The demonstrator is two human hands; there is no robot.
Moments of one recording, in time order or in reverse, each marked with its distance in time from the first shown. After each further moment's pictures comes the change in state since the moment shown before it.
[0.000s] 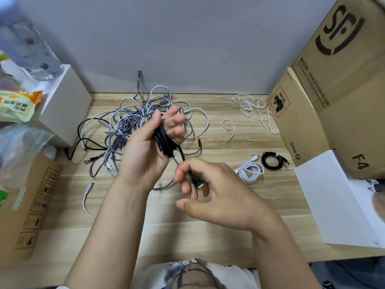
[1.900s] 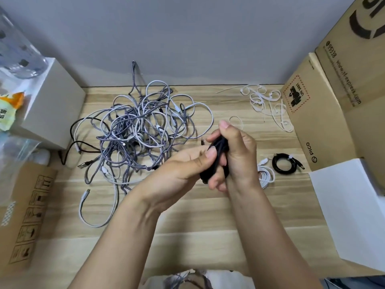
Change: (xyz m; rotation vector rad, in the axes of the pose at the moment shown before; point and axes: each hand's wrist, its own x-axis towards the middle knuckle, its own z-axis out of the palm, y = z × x) left_hand 0.027 -0.036 0.009 0.544 -0.313 -0.280; right_hand 0.076 0.055 -0.026 0.866 0.674 0.245
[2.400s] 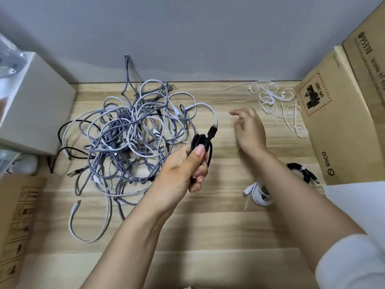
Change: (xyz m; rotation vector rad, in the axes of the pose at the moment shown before) left_hand 0.050 -0.023 -0.025 0.017 0.290 0.032; right_hand 0.182 0.067 -0.095 -1.138 0.036 -0.345
